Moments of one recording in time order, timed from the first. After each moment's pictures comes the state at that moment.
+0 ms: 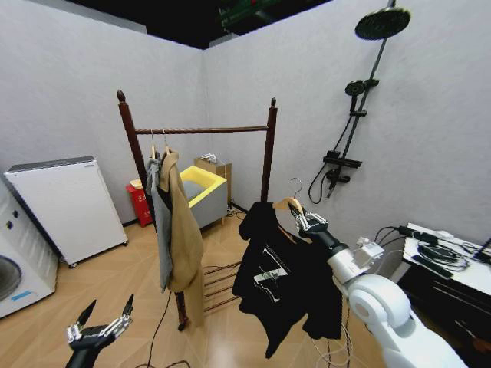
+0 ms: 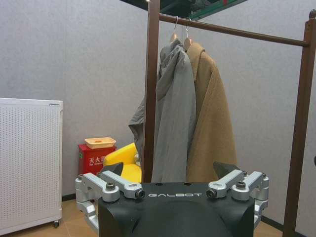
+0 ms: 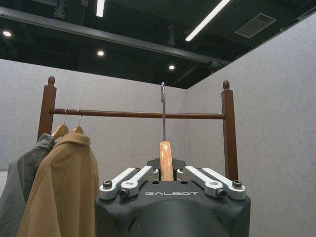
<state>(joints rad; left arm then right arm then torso) 1.83 -1.30 -0.87 -2.29 -0.49 -0.05 0.04 -1.08 0.95 0.58 2.25 0.68 -0.21 0.03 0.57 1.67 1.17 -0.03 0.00</state>
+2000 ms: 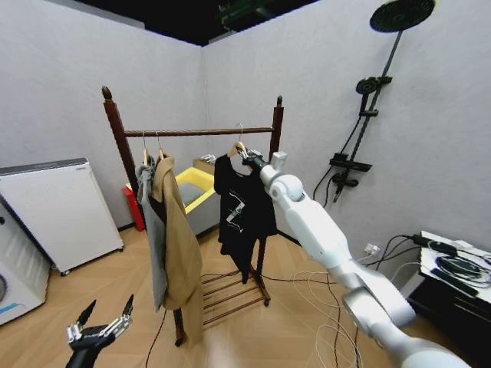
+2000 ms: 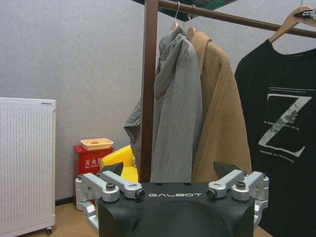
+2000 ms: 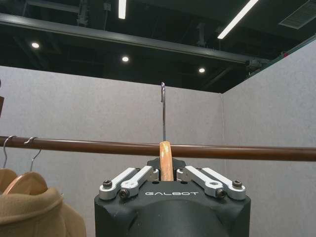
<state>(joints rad) 1.83 -1.30 -0.87 -2.29 -0.49 -0.05 0.04 0.13 1.31 -0.03 1.18 0.66 -0.21 -0.05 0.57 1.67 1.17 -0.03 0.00</state>
